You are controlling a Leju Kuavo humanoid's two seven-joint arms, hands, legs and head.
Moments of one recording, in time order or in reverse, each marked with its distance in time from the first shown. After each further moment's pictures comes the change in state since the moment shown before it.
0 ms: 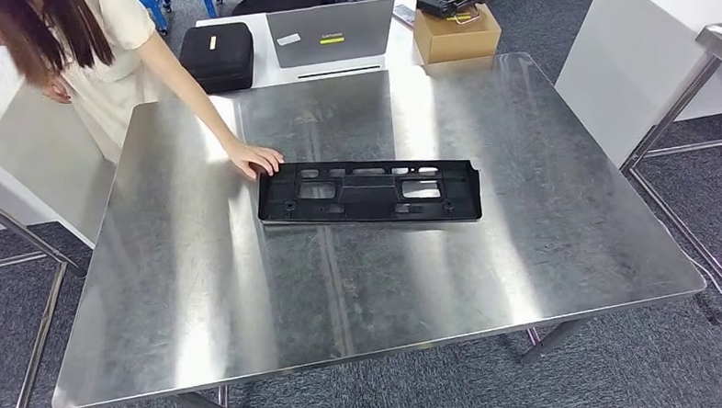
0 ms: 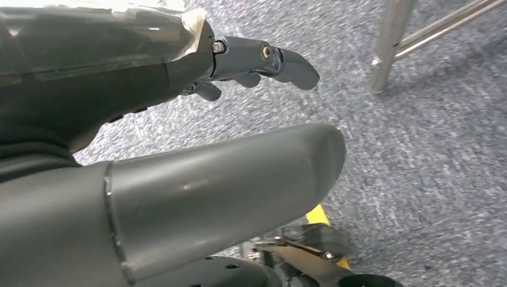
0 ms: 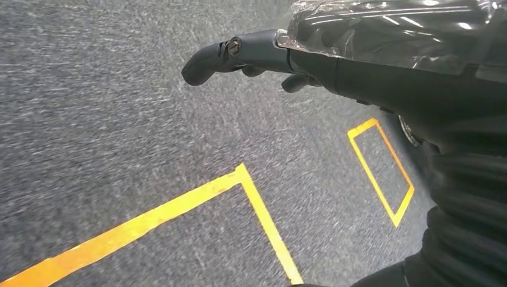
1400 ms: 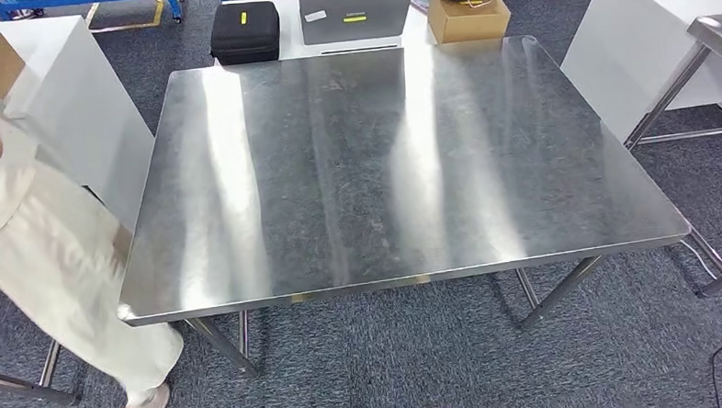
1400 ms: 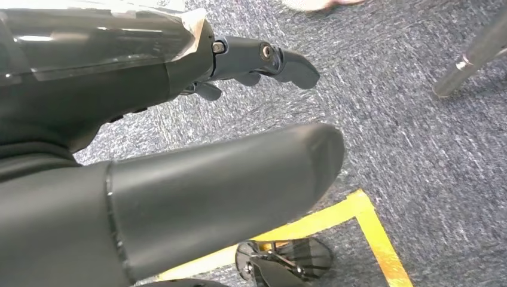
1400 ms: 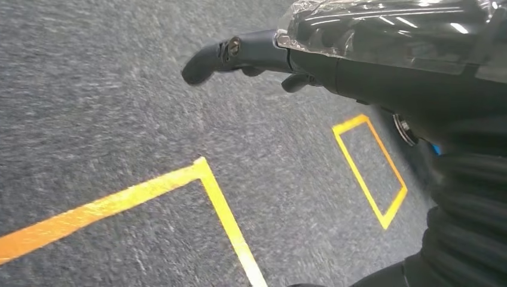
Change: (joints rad) left arm -0.015 0.001 -0.001 0.000 -0.010 -0.005 0.000; right arm -0.004 -0.003 0.014 0.003 -0.023 0.006 0.007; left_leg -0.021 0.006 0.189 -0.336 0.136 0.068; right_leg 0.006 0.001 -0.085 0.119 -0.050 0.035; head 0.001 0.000
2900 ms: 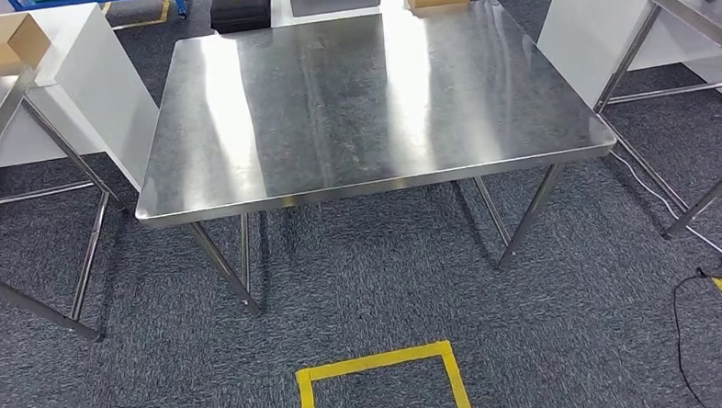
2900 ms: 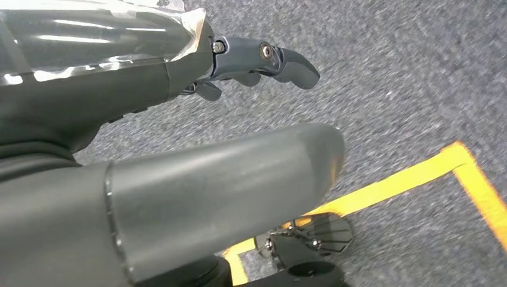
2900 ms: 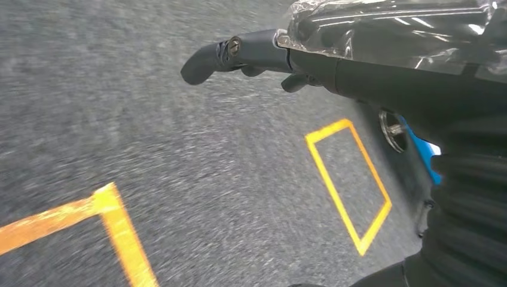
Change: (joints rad) left arm -0.027 -0.007 -0.005 -0.003 -0.017 -0.012 0.032; right arm -0.003 -0.014 0.017 0.003 -0.006 0.025 0.039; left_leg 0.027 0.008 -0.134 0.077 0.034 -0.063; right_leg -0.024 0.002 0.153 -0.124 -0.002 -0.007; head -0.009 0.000
